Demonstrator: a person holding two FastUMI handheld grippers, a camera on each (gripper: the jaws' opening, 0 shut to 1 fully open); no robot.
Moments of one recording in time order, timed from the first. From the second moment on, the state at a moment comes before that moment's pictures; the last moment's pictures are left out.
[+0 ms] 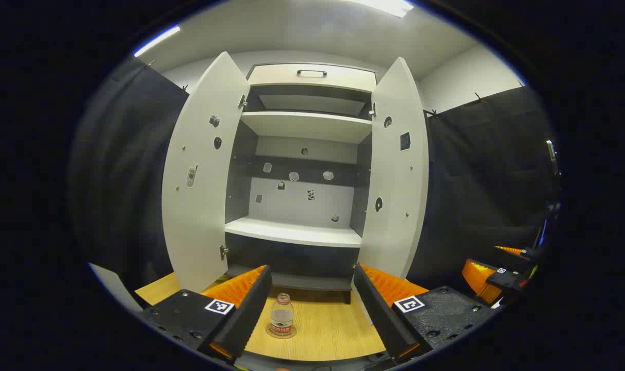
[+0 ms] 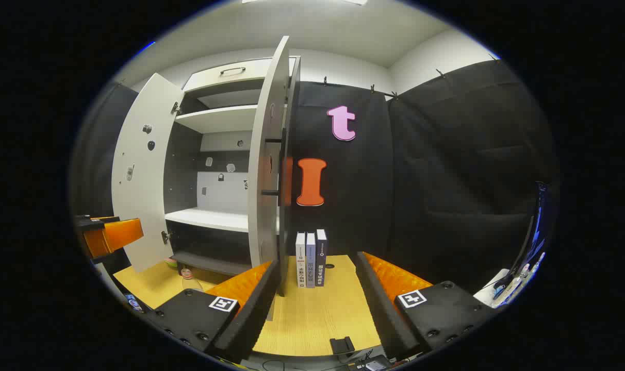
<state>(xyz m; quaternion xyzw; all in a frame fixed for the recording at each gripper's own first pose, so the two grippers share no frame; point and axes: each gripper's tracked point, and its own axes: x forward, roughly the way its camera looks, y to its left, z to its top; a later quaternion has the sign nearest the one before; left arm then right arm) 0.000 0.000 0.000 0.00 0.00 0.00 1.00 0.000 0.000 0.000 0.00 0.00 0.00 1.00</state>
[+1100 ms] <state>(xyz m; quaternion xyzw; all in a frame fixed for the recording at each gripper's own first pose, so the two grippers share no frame) 0.022 0.012 -0.020 0.01 0.02 0.00 1.00 0.017 0.010 0.001 0.00 0.01 0.00 1.00</state>
